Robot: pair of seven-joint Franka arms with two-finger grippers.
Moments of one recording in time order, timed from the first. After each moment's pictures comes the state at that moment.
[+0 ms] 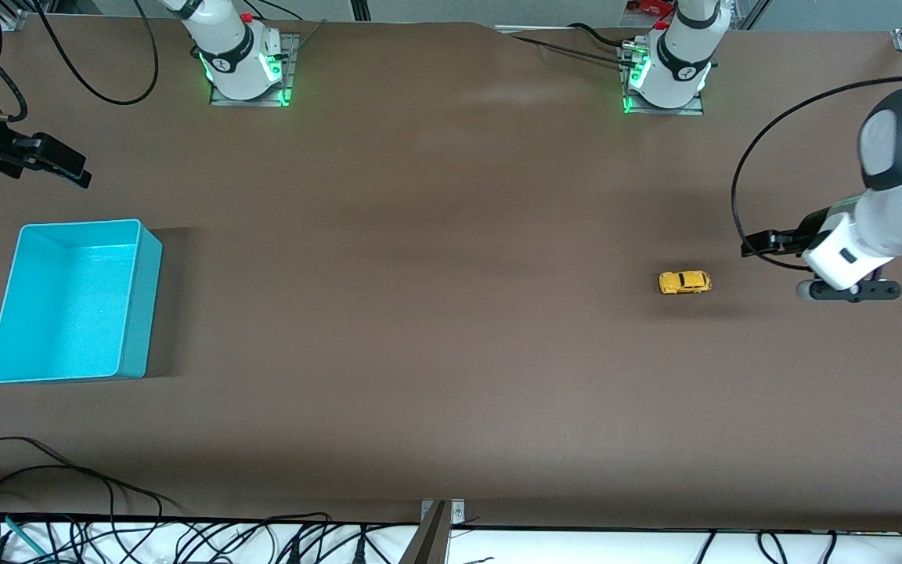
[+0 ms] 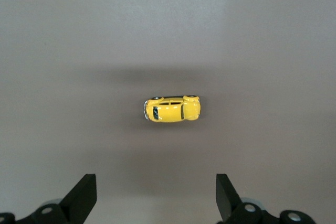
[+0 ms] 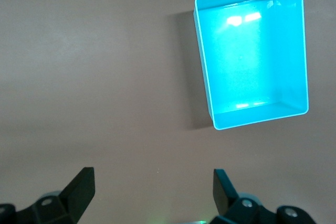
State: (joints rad) left arm 0.05 0.20 -0.03 -1.82 -0.03 1.81 0.00; right arm 0.05 0.00 -0.04 -1.57 -0.02 1.52 0.15
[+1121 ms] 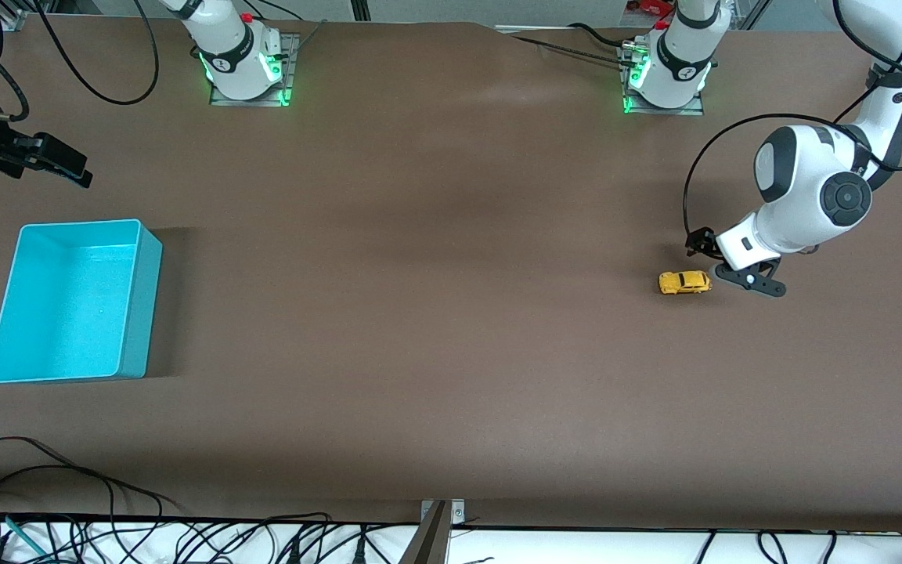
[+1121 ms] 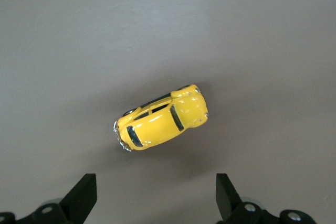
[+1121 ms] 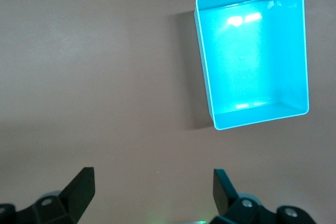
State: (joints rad) left arm 0.05 0.20 -0.04 -2.24 -0.03 2.31 0.47; right arm 0.05 0.00 -0.03 -1.57 -0.02 1.52 0.15
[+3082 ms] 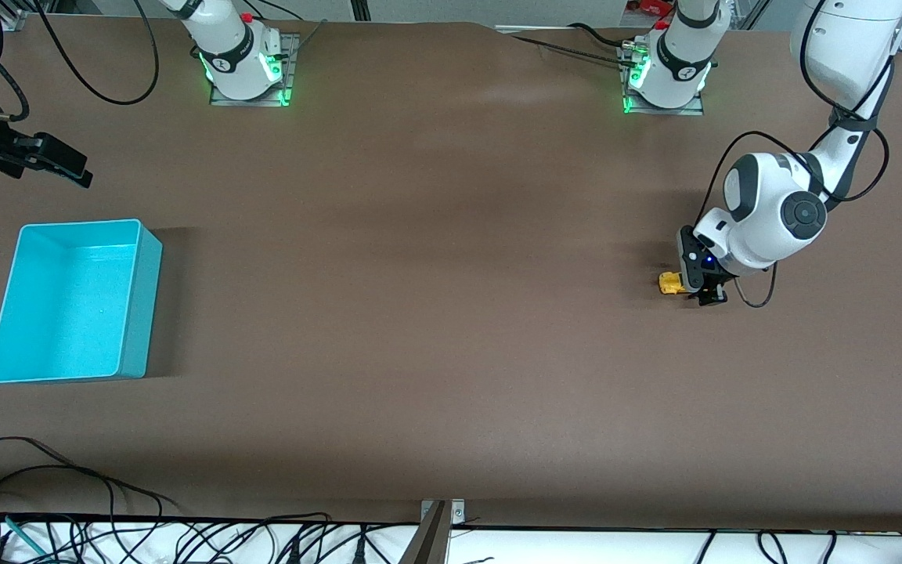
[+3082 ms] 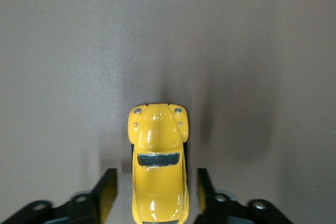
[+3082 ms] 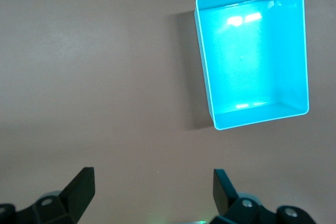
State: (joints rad) left arm 0.03 0.37 -0.04 -2.27 -0.04 2.60 1.54; right arm 0.05 0.00 -0.03 -1.57 -0.02 1.52 0.15
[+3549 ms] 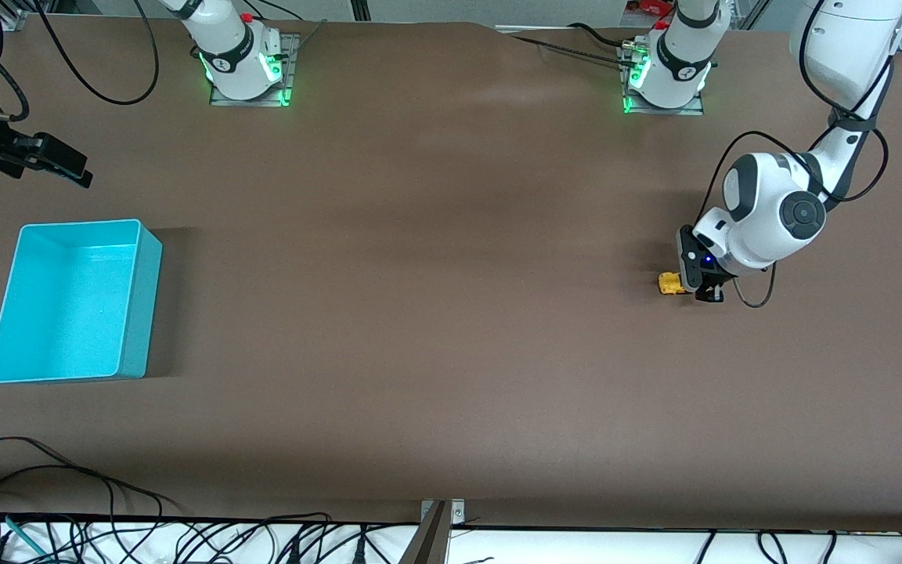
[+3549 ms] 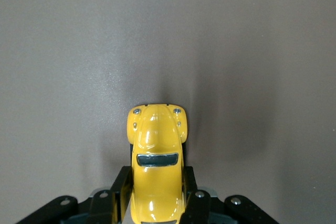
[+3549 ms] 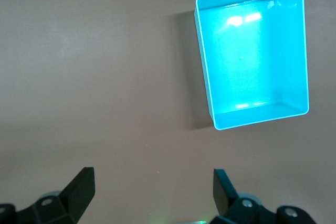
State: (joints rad) left arm 0.03 0.37 -0.04 -2.27 -0.04 2.60 1.56; right arm 0.05 0.00 -0.03 -1.57 -0.02 1.52 0.15
